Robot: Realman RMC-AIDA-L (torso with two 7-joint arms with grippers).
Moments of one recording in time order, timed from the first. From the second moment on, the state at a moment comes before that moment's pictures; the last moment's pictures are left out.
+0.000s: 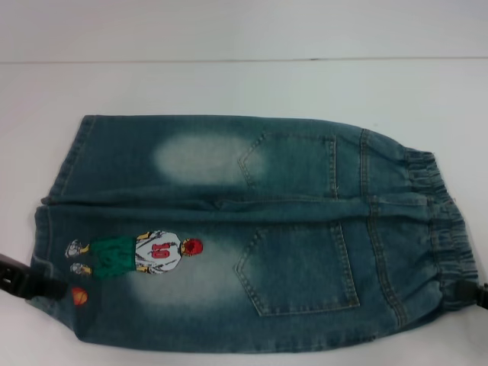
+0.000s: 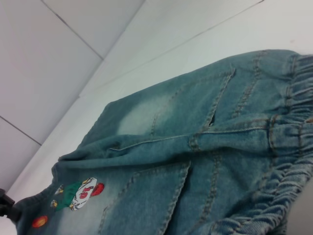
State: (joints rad) left arm -0.59 -2.05 0.47 0.98 2.80 1.82 -2.01; right arm 0.24 2.04 -0.26 -0.60 -2.29 -1.68 1.61
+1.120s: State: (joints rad) left arm -0.54 -2.03 0.40 1.03 2.77 1.85 -2.00; right arm 0.25 2.03 -0.21 -0.60 -2.29 -1.66 1.61
